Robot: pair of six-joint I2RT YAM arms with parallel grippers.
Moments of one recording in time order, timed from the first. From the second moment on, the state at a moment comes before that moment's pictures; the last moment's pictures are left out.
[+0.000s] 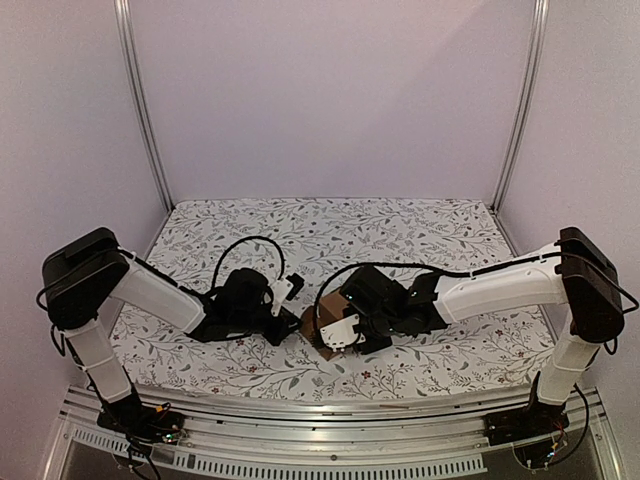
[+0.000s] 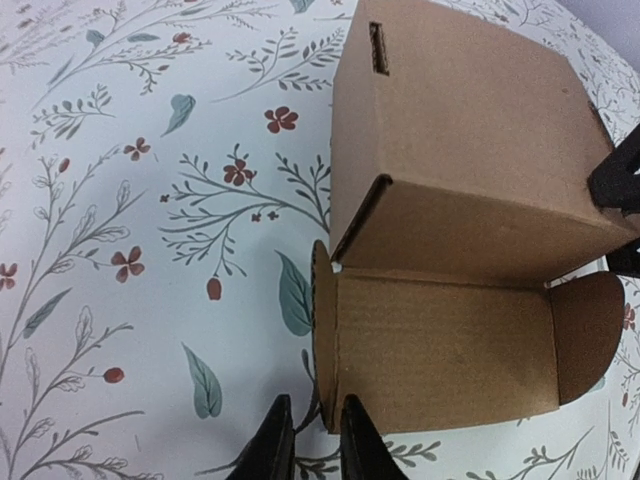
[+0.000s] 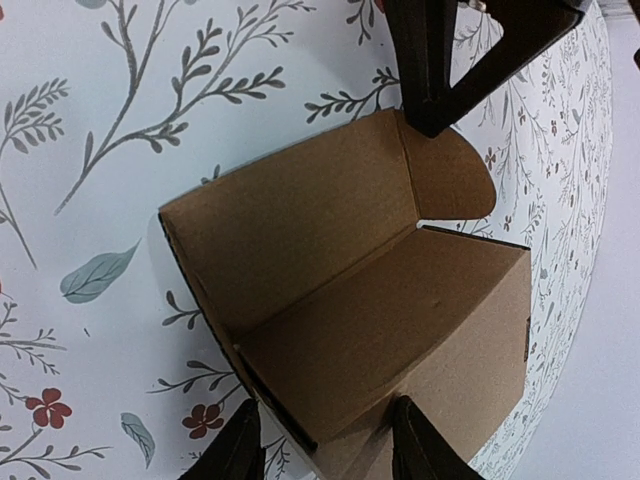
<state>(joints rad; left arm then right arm) -0.82 1.76 0.64 0.43 0.09 -0.12 1.11 1.78 1.08 -0.31 0.21 -0.90</state>
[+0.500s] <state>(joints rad) -0.82 1.79 0.67 0.43 0.12 -0.12 1.11 1.78 1.08 -0.31 0.21 -0.90</state>
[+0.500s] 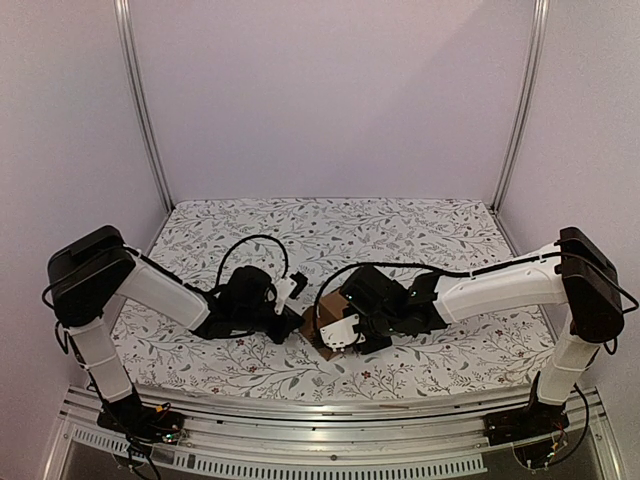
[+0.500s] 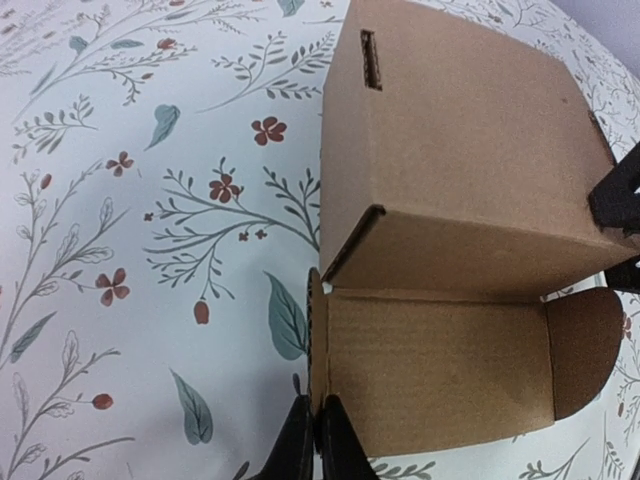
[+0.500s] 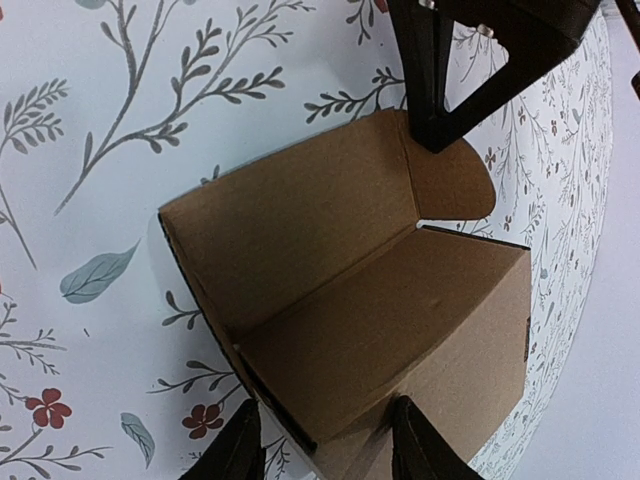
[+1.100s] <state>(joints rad) -0.81 1.80 0.81 0.20 0.14 -0.10 1.11 1.79 1.09 -0.31 0.21 -0.90</state>
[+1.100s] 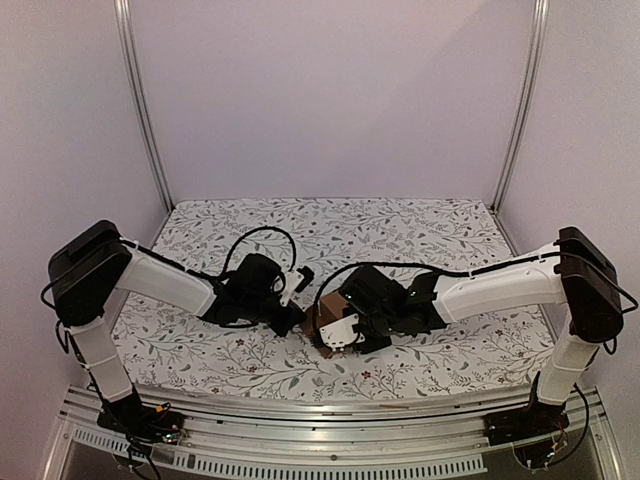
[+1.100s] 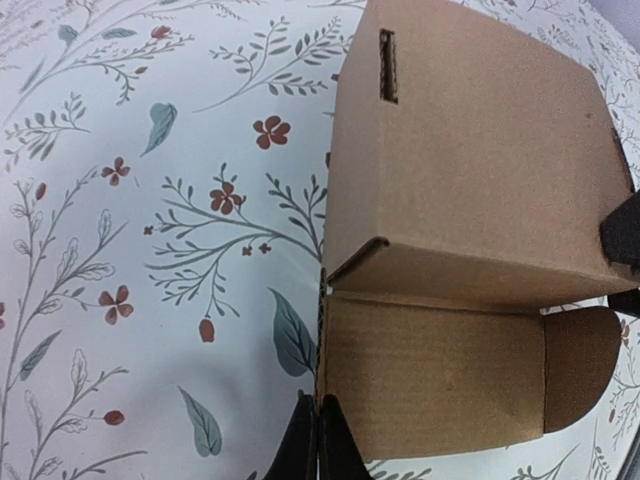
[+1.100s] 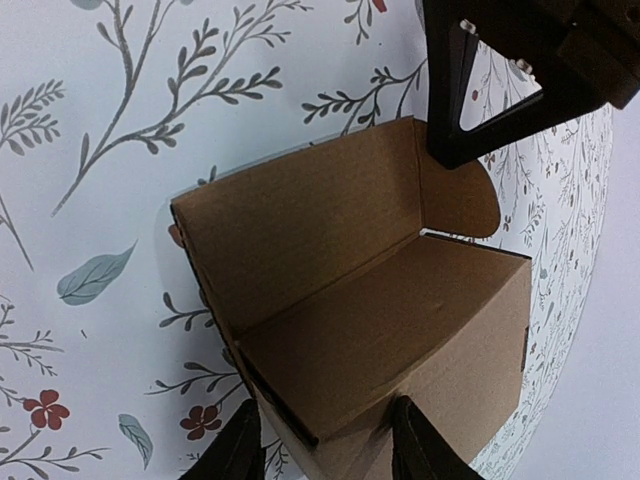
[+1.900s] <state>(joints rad) -0.80 1.80 0.89 0.04 0.15 -0.10 1.11 1.82 1.15 -0.38 0.19 -0.86</state>
